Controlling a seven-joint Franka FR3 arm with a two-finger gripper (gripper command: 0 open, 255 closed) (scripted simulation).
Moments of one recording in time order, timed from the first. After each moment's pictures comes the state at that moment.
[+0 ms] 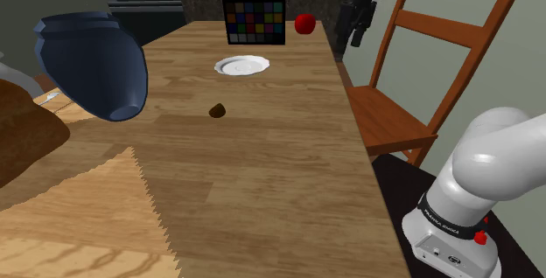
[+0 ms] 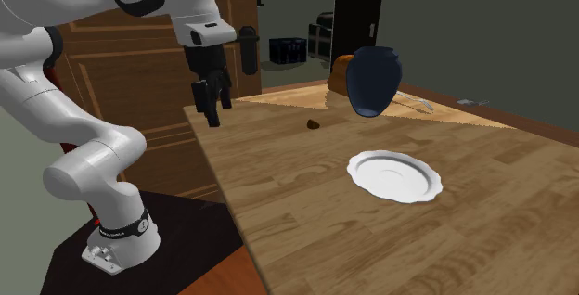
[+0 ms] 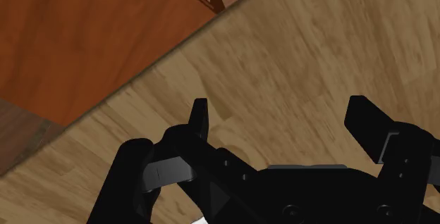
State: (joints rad) arm 0.00 -0.74 0.04 -2.26 0.10 1.60 -0.10
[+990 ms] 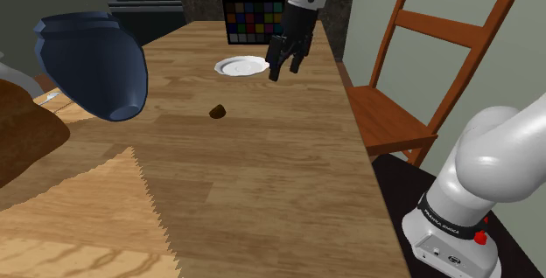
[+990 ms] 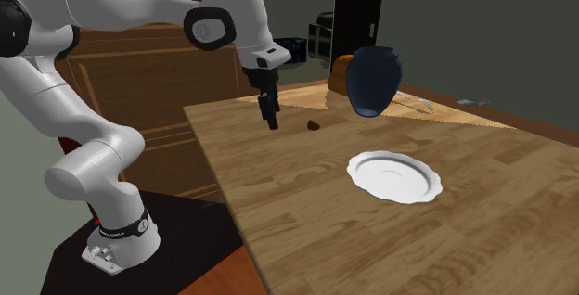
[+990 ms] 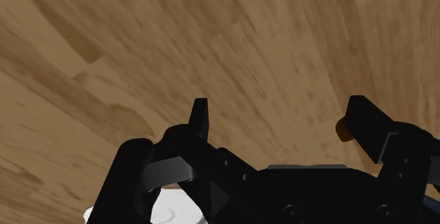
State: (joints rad) arm 0.08 -0.50 0.21 -2.27 0.23 1.98 0.03
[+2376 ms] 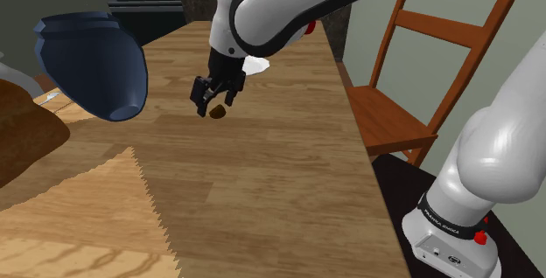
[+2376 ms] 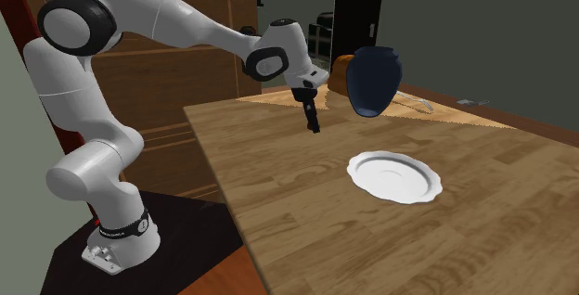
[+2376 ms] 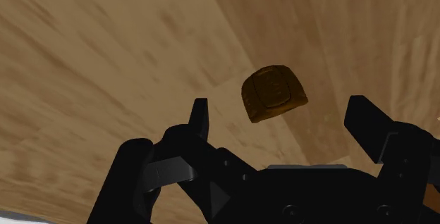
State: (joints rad) arm 0.12 -0.08 0.41 -2.10 0.16 2.38 0.22
